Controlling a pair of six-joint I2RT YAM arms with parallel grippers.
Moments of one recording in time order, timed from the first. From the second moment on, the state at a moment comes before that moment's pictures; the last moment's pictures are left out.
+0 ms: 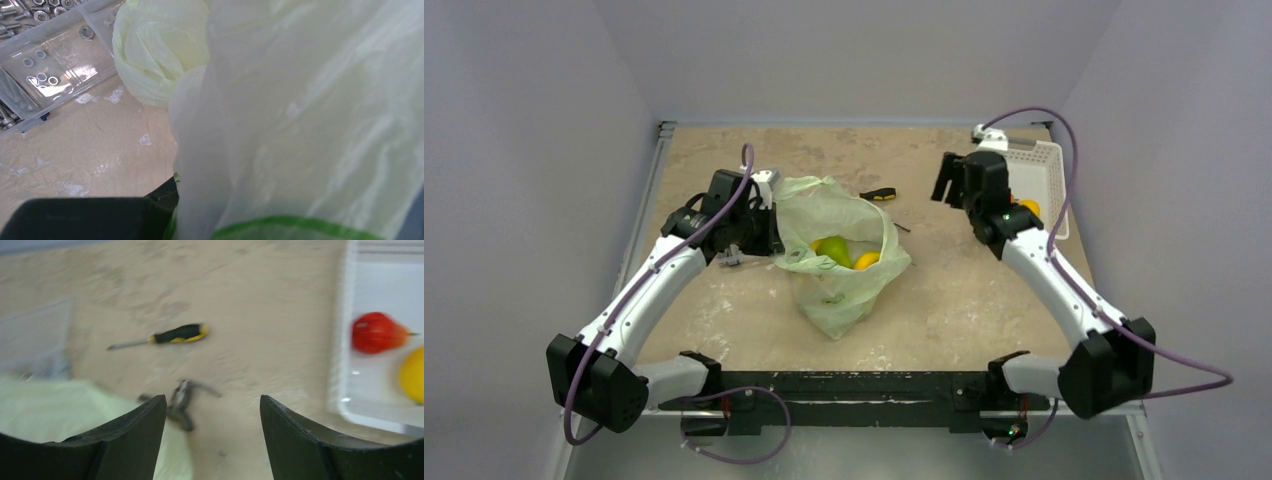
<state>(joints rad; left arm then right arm) -0.38 1.21 1.10 -0.79 0.21 -0.30 0.38 1.22 1.02 -0.26 0.25 0.34</state>
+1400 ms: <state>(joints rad) -0.39 1.18 0.95 -0.87 0.15 -0.30 1.06 1.29 0.62 0.26 0.27 0.40</state>
